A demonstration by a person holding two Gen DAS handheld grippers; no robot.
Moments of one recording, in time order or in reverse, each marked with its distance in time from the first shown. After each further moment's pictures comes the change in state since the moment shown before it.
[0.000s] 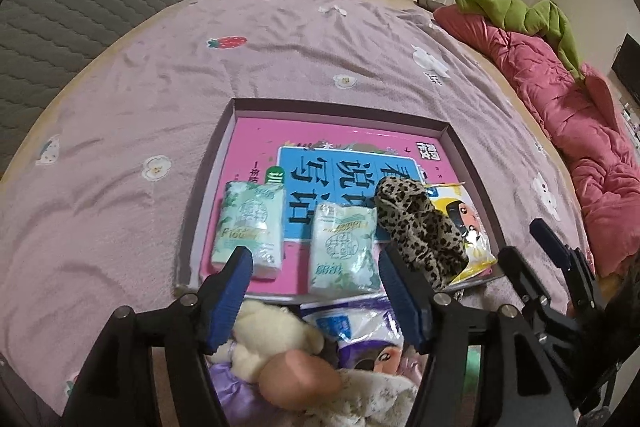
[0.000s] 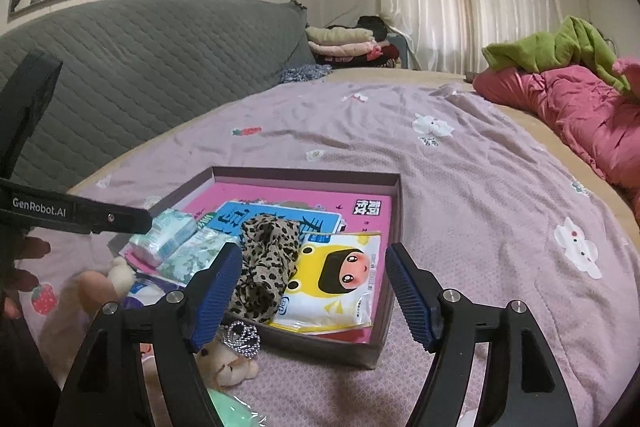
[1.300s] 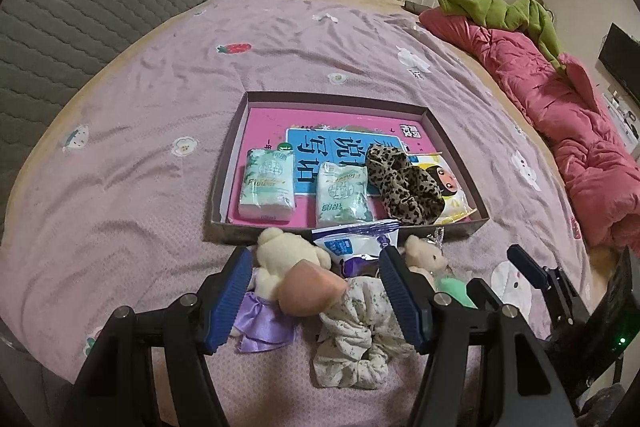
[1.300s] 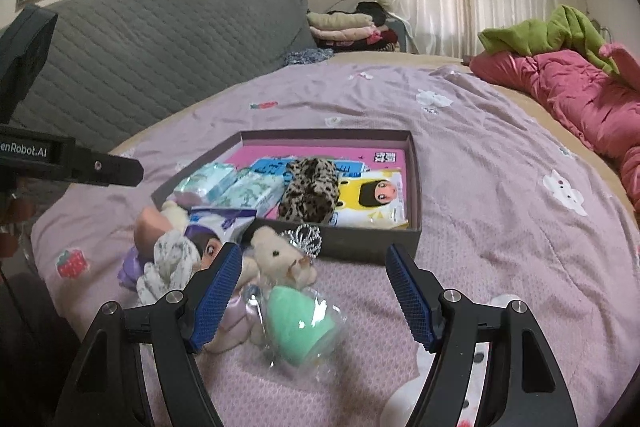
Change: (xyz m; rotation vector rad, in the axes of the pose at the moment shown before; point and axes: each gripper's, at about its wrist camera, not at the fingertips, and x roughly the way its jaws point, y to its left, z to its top) left arm -0.057 0.006 -0.047 0.042 -0.031 -0.015; right arm -0.056 0.046 -0.046 -0.006 0.070 -0.025
